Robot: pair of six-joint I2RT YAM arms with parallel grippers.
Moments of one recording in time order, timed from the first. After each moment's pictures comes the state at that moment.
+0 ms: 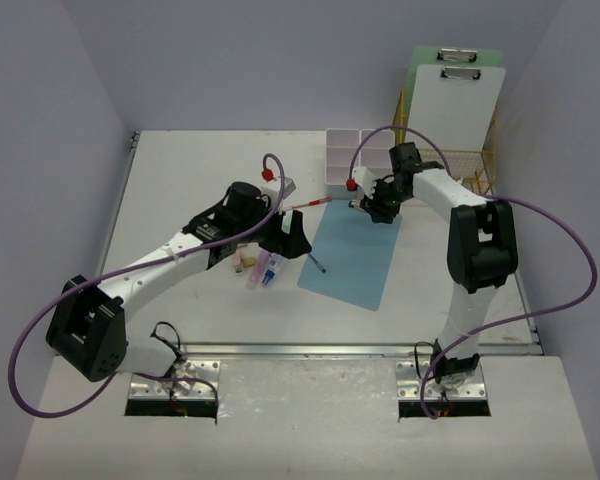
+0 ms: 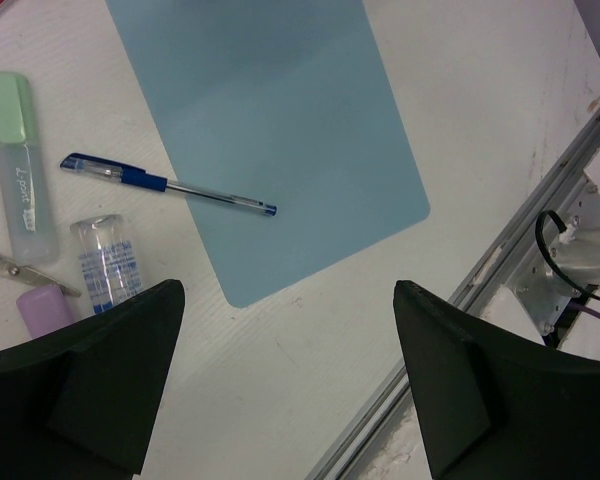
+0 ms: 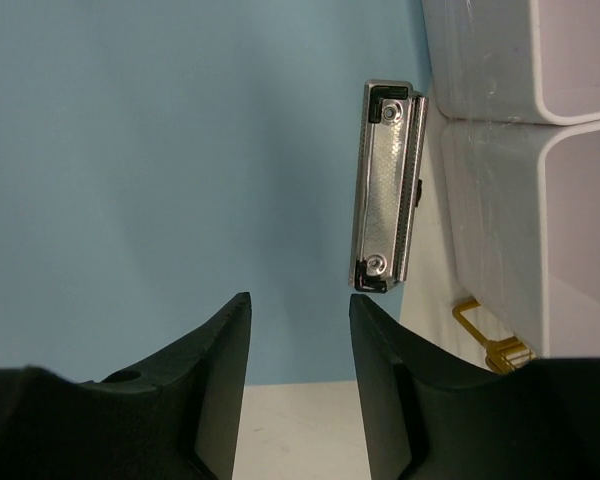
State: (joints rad) left arm -0.55 1.35 0.94 -0.21 0.37 -0.29; right arm 0.16 1.97 1.40 -0.61 -0.39 -1.07
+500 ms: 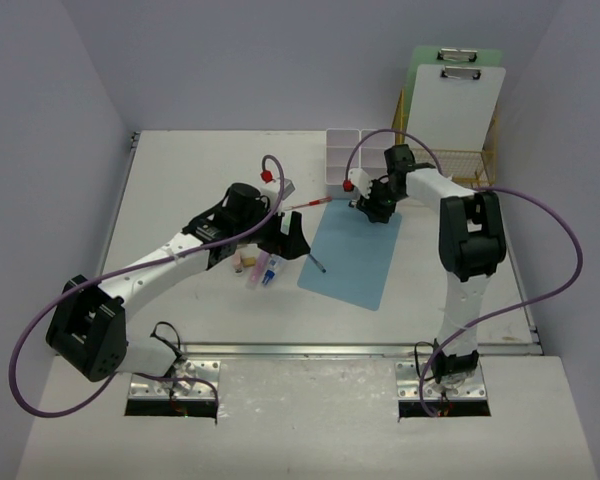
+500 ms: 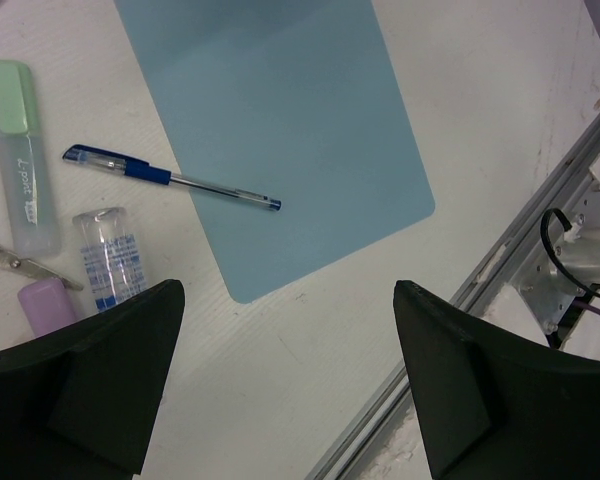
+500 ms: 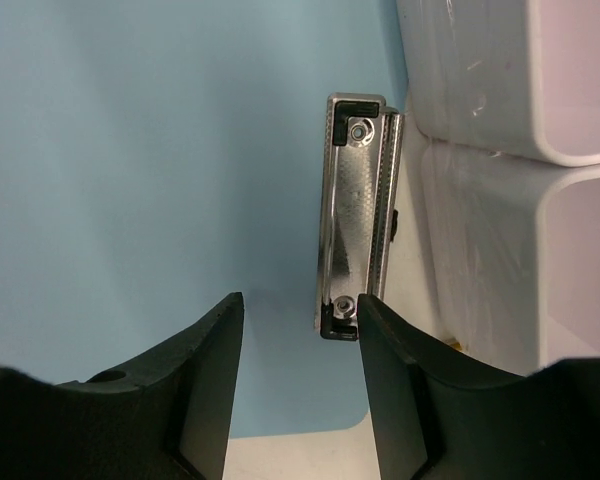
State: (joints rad) left arm -0.54 1.35 0.93 -0.21 0.37 -0.29; right arm 0.16 2.09 1.46 -0.54 -0.37 -1.09
